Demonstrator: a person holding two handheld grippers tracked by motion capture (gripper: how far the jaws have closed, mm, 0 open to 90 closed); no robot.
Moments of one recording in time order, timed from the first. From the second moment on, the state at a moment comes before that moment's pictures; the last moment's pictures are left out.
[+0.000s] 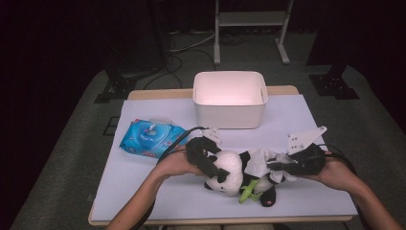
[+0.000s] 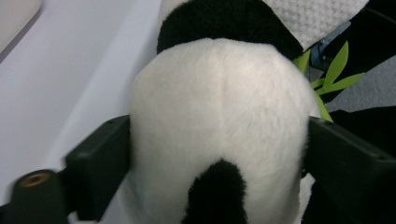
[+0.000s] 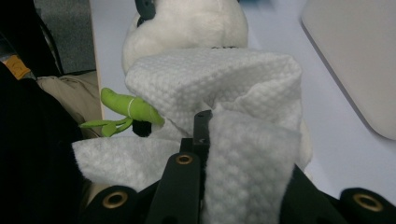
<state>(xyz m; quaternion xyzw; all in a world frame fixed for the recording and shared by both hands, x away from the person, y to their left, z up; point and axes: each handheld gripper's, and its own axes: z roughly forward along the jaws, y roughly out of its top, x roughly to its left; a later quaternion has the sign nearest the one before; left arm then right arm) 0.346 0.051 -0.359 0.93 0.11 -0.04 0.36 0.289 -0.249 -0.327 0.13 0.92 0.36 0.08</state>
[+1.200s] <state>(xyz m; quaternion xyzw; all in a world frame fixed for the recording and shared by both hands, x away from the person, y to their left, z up) 0.344 0.060 -0.362 0.92 0.10 -0.03 0.38 0.280 -0.269 -0.324 0.15 0.92 0.36 0.09</state>
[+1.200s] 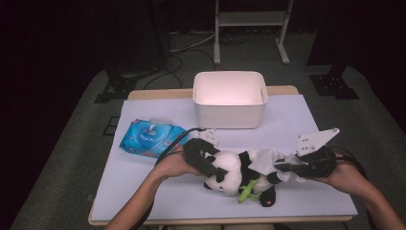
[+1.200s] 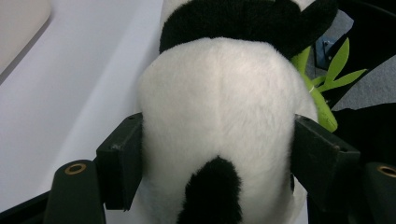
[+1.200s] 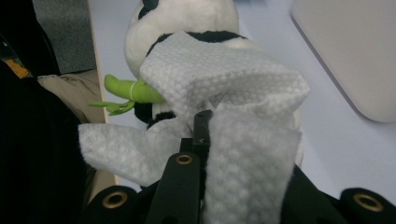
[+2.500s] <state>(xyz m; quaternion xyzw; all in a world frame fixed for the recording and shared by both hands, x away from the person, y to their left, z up) 0.338 0.061 -0.364 0.91 0.10 -0.02 0.39 0.330 -0.212 -0.315 0.12 0.93 0.34 0.08</state>
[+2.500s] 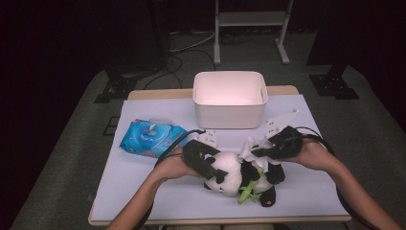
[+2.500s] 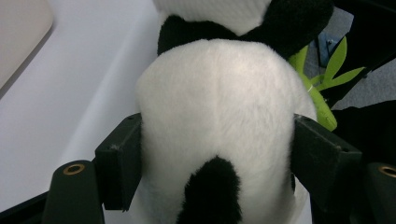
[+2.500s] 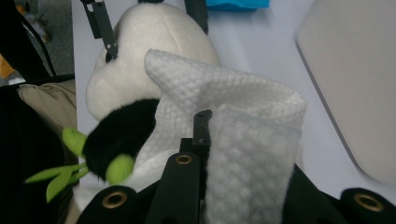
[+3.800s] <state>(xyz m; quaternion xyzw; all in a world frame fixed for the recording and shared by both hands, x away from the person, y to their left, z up) 0.367 0.042 -0.335 0.92 0.08 0.03 0.38 0.335 -0.245 -0.303 0.16 0.91 0.37 0.08</state>
